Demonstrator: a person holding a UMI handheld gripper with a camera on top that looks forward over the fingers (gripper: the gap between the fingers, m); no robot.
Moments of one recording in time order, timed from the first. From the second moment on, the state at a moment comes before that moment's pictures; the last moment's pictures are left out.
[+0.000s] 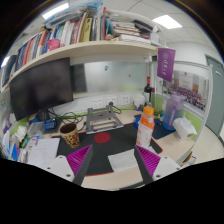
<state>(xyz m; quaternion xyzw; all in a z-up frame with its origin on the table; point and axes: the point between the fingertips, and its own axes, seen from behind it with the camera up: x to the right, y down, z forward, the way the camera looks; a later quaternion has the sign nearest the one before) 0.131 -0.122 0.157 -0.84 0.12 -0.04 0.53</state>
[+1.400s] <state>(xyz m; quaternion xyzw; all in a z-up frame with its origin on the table) 0.278 0.044 0.136 -0.77 -0.05 -0.15 0.62</state>
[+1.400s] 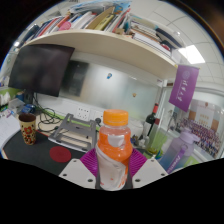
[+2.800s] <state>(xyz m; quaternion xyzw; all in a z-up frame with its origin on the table) 0.047 0.141 0.154 -0.52 -0.64 -0.47 0.33</state>
